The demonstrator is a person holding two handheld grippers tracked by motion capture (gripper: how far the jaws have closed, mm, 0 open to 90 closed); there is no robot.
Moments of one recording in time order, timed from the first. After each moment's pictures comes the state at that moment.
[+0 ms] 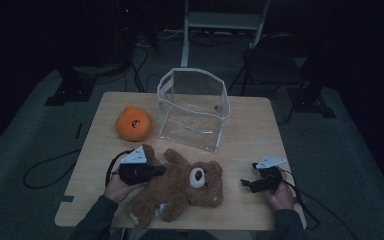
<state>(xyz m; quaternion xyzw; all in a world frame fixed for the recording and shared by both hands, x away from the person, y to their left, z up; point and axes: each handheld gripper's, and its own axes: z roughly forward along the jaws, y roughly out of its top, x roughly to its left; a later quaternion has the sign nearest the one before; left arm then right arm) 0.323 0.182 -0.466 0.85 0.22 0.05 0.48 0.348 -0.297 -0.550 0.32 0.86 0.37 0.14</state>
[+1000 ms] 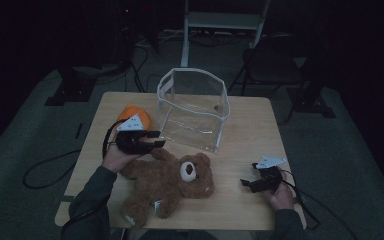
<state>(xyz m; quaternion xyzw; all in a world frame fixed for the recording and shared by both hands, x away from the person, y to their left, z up) 0.387 0.178 -0.395 0.84 0.23 0.11 0.49 0.348 -0.298 -0.550 0.32 0.86 0.37 0.14</state>
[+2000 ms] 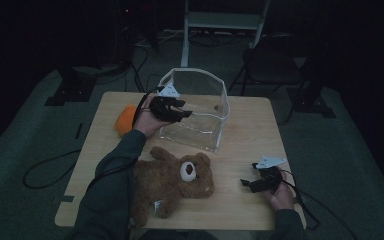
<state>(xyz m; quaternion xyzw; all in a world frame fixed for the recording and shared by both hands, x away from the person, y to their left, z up) 0.470 0.094 -0.362 0.86 0.22 0.18 0.43 0.348 -0.298 -0.550 0.32 0.86 0.37 0.13</state>
